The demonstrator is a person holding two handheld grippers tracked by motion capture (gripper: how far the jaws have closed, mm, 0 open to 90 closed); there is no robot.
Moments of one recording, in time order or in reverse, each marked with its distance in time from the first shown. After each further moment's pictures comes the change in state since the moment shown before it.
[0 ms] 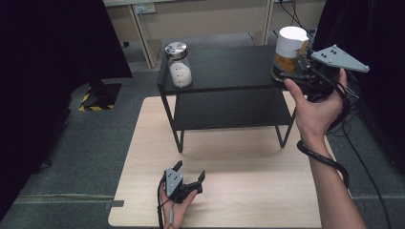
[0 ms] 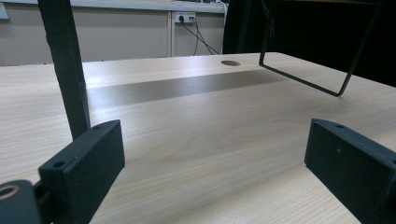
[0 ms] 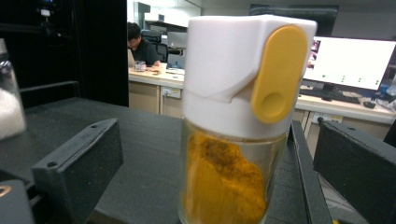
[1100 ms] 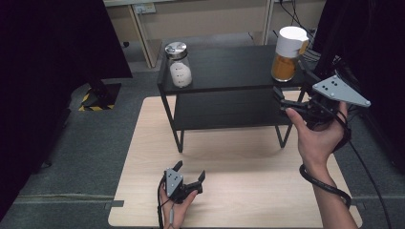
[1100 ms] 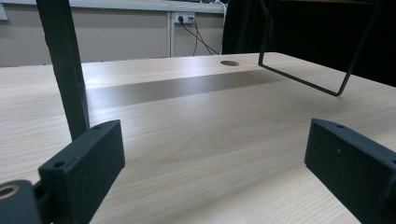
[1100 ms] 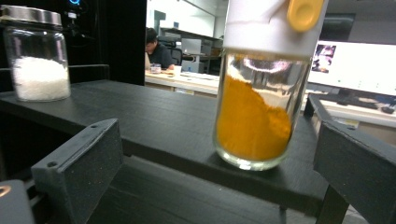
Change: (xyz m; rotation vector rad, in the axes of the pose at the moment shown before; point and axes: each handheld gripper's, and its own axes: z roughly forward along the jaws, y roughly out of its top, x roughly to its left) left arm 0.000 -0.001 0.000 -0.004 -0.002 0.001; right arm 0.005 -0.047 -0.035 -0.034 0.063 -0.004
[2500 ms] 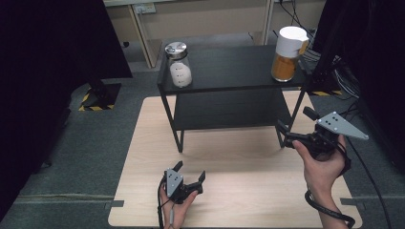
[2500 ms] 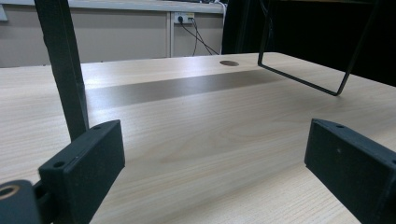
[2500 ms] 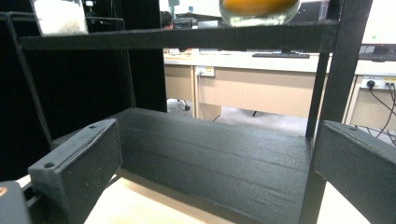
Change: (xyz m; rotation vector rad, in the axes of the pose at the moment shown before) left arm -0.001 0.000 0.000 0.000 0.000 0.004; right arm -0.018 -0.076 -0.030 0.062 0.082 0.114
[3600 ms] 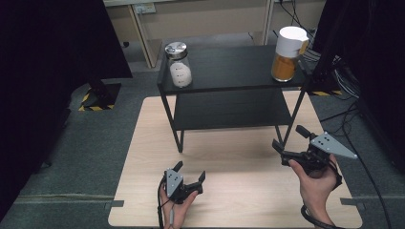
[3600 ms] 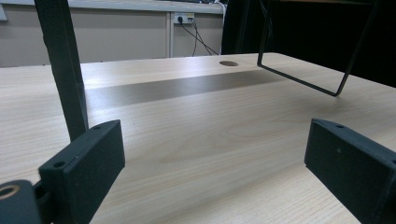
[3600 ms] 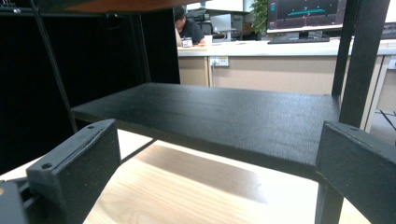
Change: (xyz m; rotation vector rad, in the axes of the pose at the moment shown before) left arm 0.000 0.000 0.000 -0.001 -0.001 -0.002; right arm -0.005 -0.059 -0.006 0.014 0.059 0.046
